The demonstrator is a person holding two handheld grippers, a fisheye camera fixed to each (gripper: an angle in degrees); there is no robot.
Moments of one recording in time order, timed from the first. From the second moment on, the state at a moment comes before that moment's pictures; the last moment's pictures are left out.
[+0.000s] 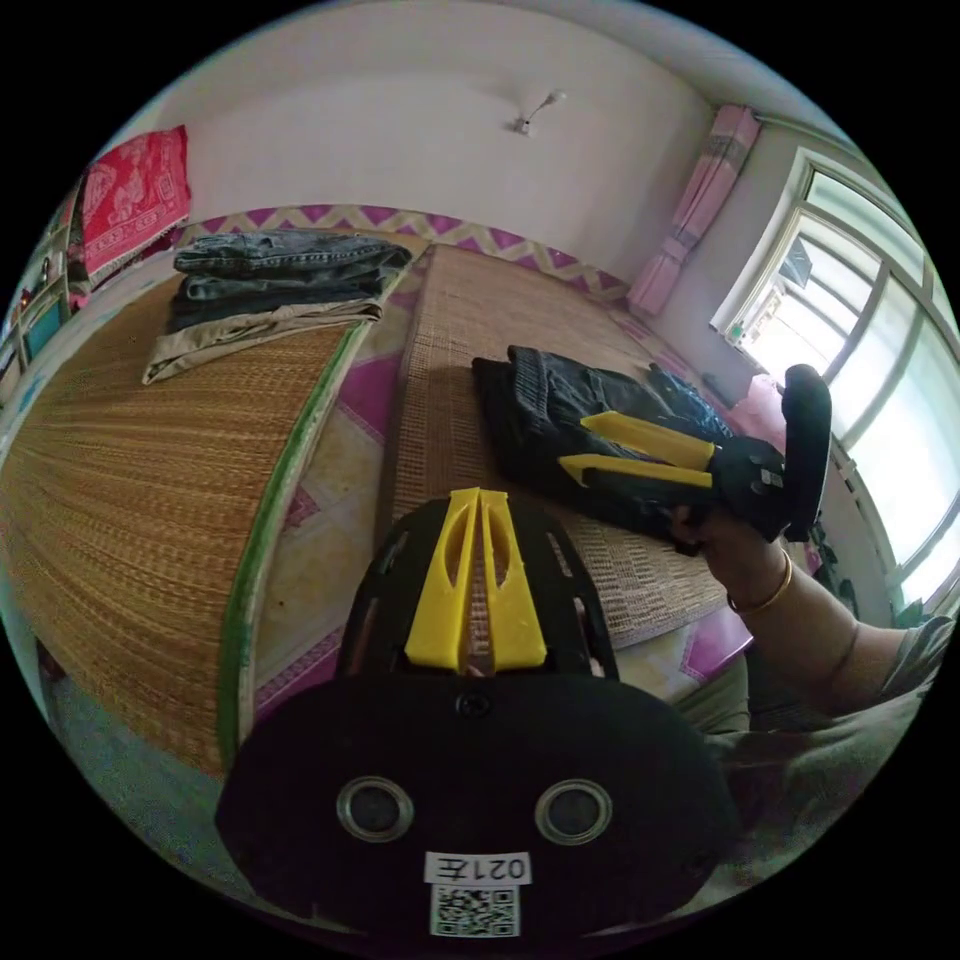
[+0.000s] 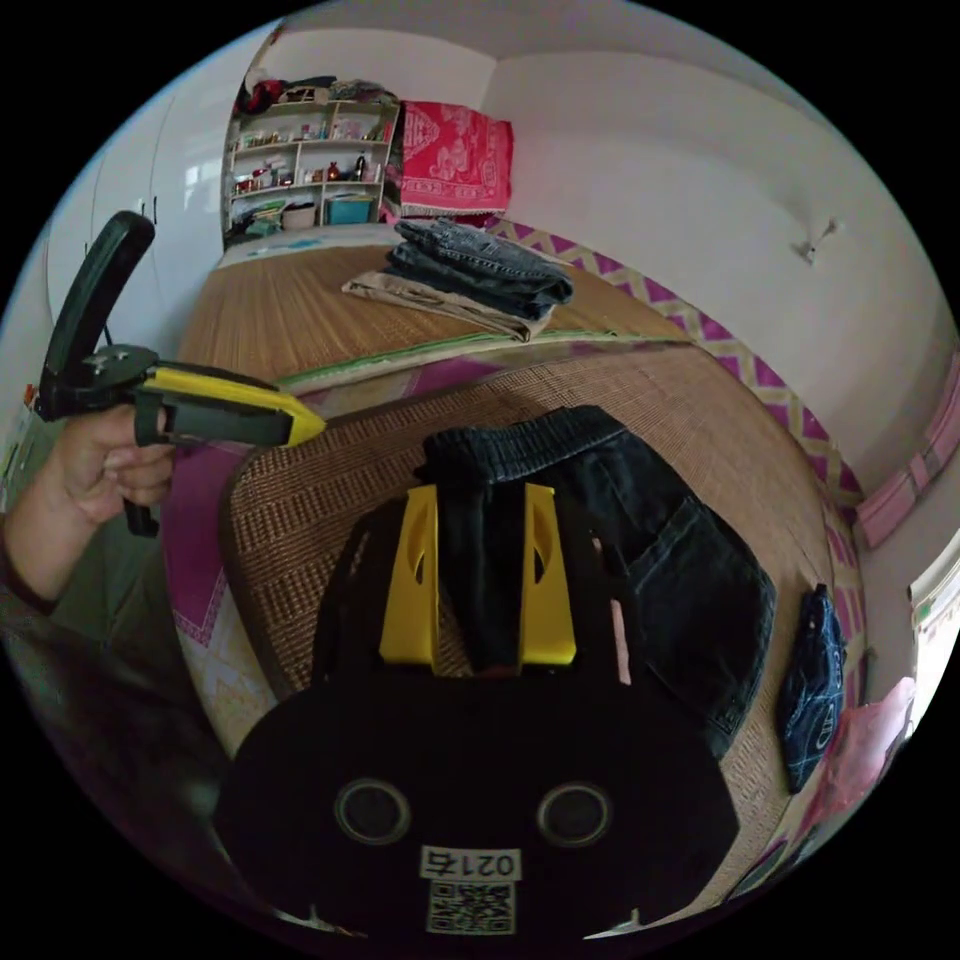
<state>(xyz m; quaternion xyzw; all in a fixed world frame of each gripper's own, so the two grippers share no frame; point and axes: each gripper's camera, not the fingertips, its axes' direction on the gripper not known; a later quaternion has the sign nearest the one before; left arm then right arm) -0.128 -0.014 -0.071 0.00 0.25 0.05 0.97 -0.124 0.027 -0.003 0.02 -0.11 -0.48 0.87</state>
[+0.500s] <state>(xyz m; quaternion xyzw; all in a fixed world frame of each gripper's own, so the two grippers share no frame) -0.053 0.003 -0.094 0.00 0.24 0.10 0.97 0.157 -0.116 -0.021 -0.02 -0.50 -0.09 0.86</state>
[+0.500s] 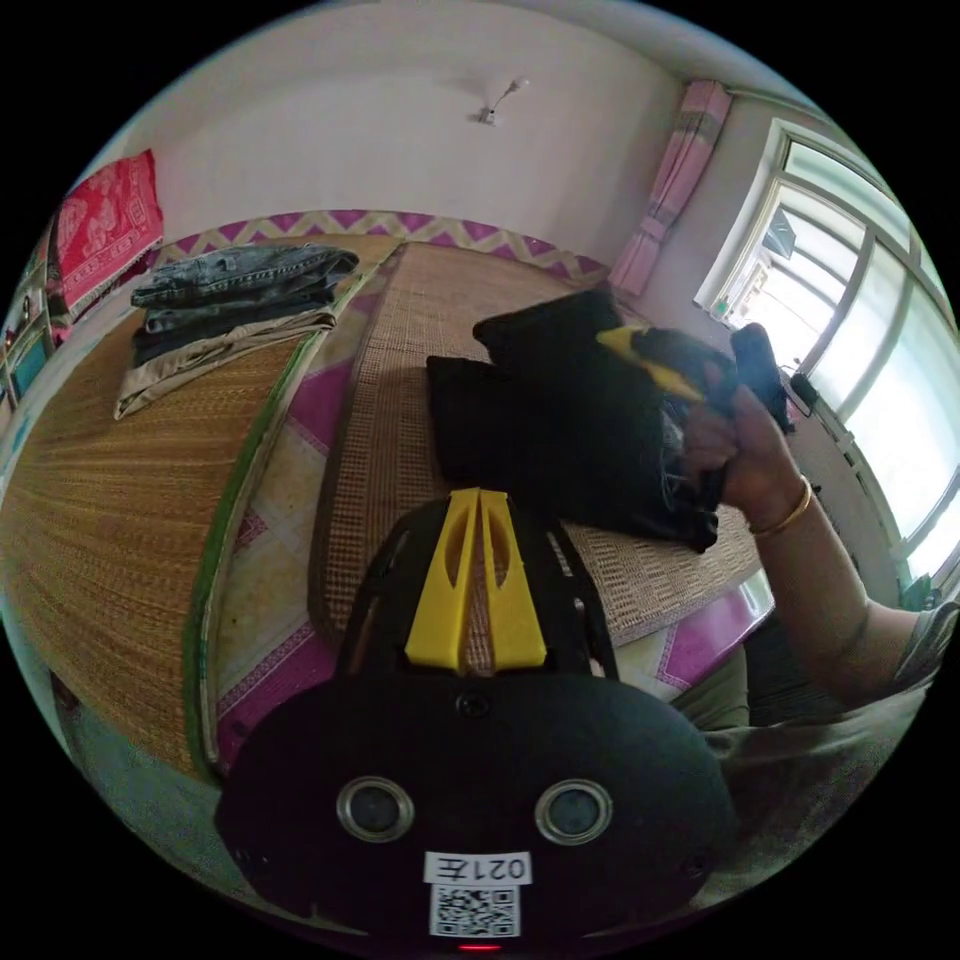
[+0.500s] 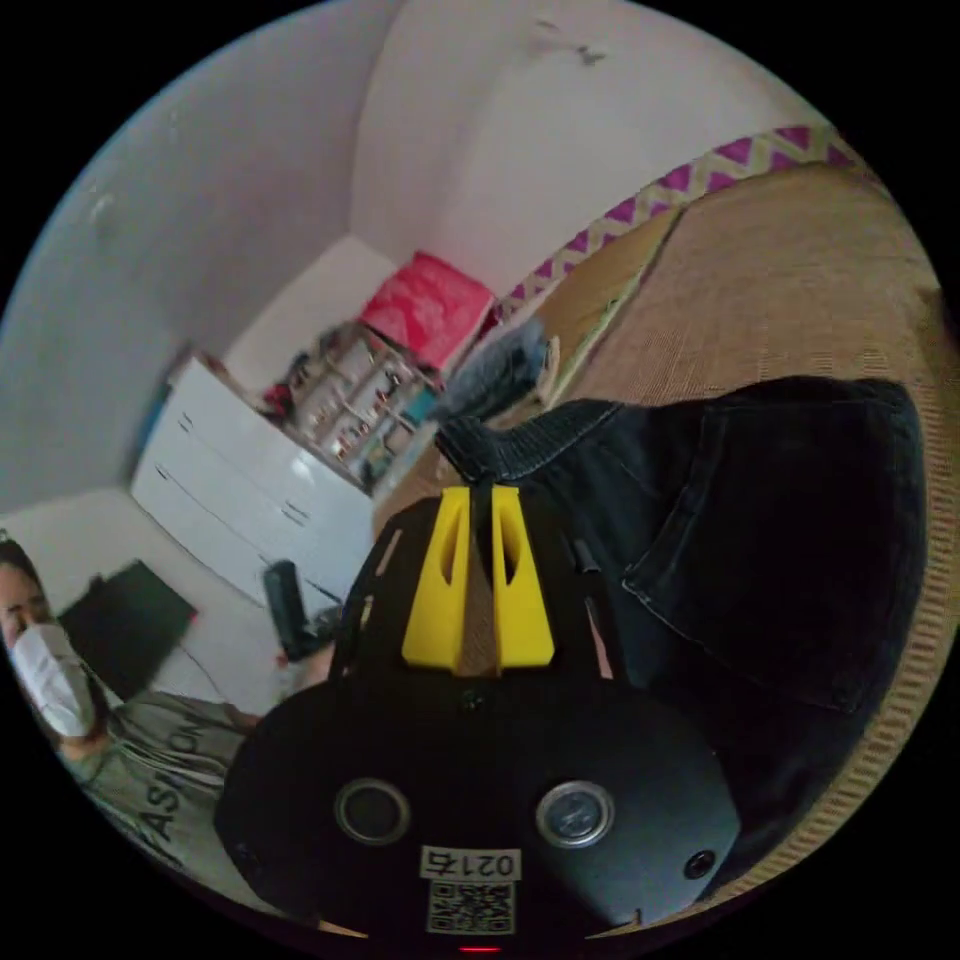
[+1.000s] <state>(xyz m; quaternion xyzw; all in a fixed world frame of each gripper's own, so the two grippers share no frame) 0.090 0.008 -0.095 -0.02 0.25 0.19 0.95 0.617 -0.023 -0.080 0.10 -0.28 0.19 0.94</state>
